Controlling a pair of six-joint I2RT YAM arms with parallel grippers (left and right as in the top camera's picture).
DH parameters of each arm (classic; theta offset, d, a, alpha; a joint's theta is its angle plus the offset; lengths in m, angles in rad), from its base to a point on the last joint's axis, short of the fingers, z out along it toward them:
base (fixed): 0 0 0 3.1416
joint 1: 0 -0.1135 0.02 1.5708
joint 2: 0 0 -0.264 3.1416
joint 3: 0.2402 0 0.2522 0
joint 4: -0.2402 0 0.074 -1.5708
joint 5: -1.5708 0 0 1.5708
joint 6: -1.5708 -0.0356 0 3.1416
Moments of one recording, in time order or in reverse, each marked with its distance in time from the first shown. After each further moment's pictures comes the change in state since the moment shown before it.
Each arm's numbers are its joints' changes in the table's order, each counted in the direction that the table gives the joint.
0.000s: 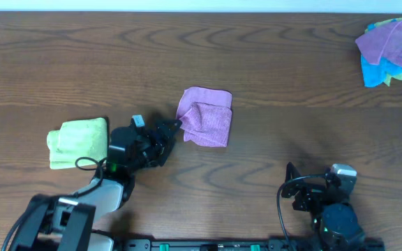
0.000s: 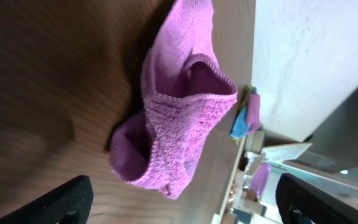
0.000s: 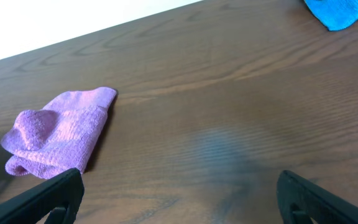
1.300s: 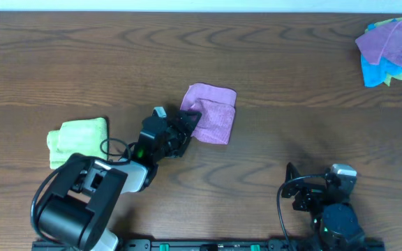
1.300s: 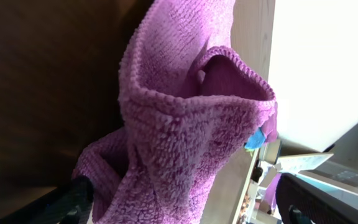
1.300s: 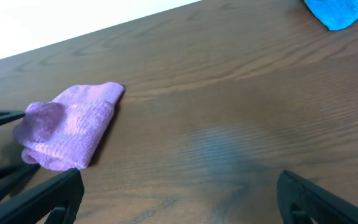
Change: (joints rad) left arm 0.187 0.262 0.183 0.055 0.189 0.061; right arm 0.000 0.000 0.000 -0.001 0.000 0.000
